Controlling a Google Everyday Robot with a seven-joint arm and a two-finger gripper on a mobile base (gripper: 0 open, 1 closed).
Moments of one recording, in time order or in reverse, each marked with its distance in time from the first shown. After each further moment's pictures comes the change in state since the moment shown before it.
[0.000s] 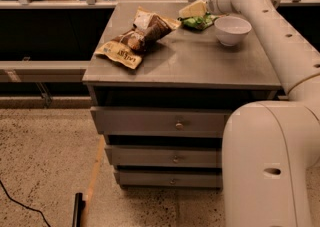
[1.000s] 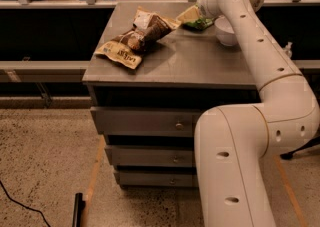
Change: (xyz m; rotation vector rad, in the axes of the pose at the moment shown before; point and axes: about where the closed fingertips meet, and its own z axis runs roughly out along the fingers) arm 0.020 -0.001 0.045 0.027 0.088 -0.077
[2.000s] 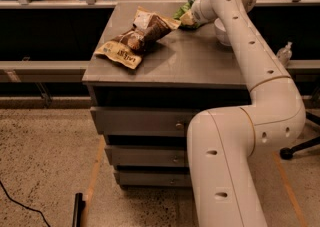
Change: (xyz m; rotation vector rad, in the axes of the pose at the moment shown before) arm 0.014 0.035 0.013 -0.096 0.069 -0.077
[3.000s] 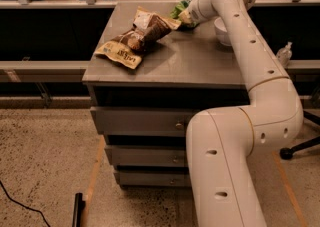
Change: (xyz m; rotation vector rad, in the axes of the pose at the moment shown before) arm -0.012 0.019 -0.006 -0.073 -0.021 -0.042
